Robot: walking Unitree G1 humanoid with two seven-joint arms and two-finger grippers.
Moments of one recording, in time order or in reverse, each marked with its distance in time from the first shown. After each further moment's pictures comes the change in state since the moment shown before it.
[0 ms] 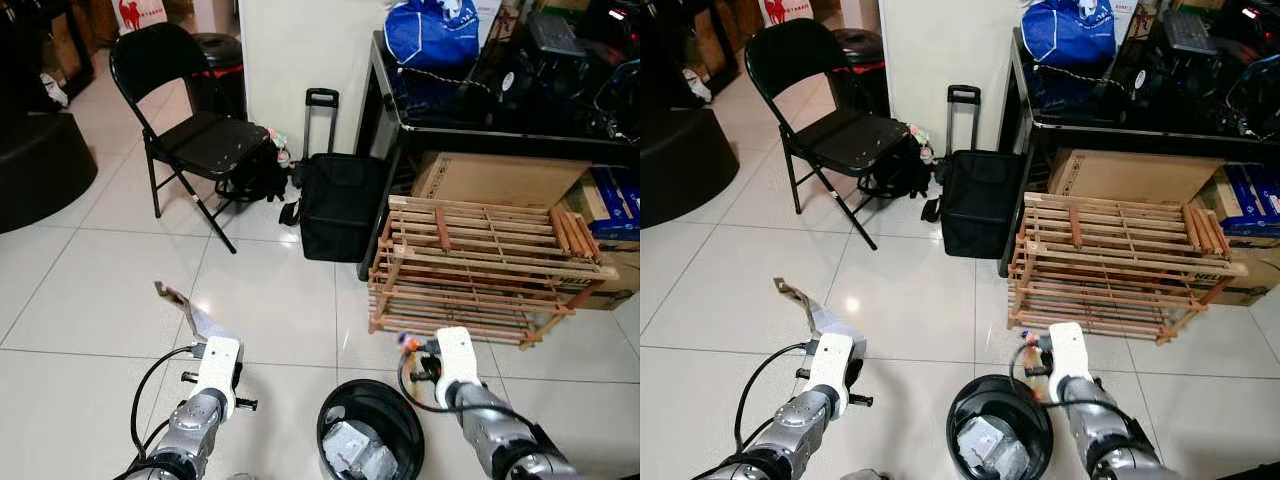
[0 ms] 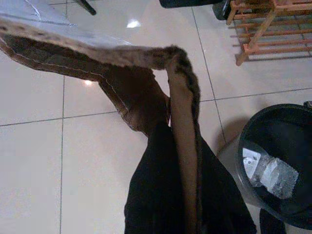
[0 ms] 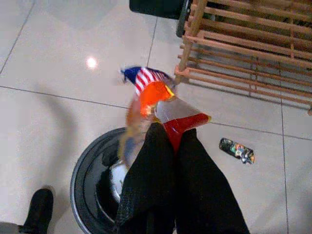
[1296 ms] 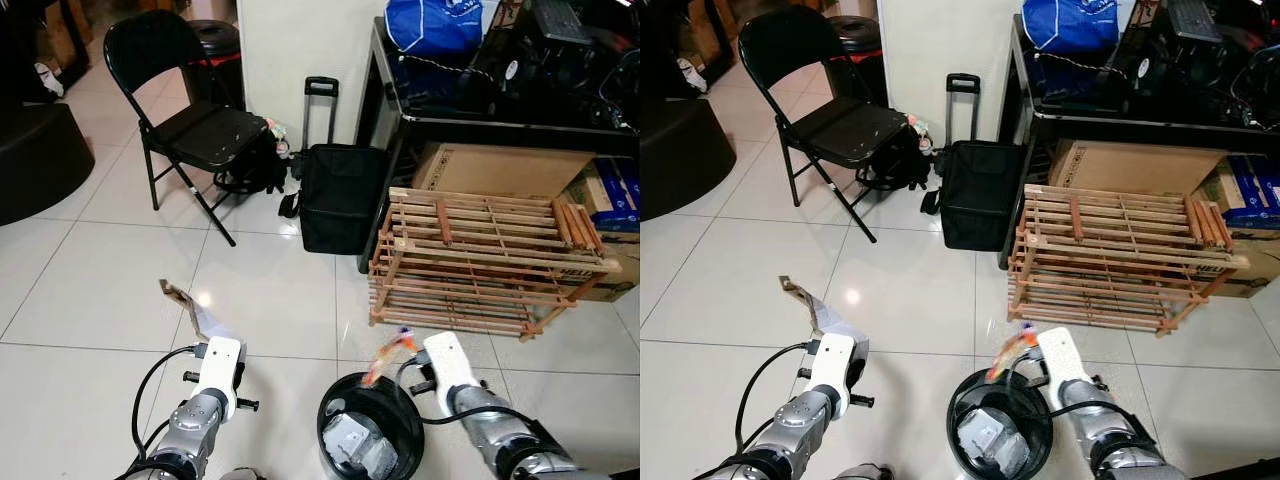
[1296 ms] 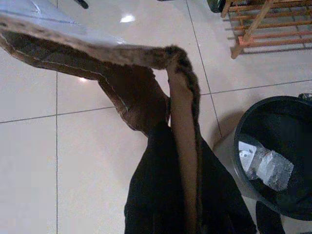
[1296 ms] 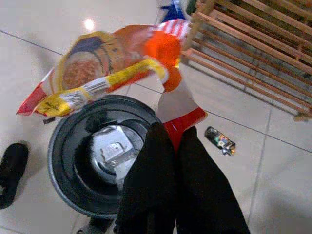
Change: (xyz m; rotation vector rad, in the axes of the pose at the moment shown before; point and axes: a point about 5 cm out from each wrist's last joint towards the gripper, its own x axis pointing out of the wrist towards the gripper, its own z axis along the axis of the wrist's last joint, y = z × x) left arm 0.000 -0.001 0.000 0.008 -0.003 -0.017; right arm -0.002 -0.005 -0.007 -0.193 0.079 0.005
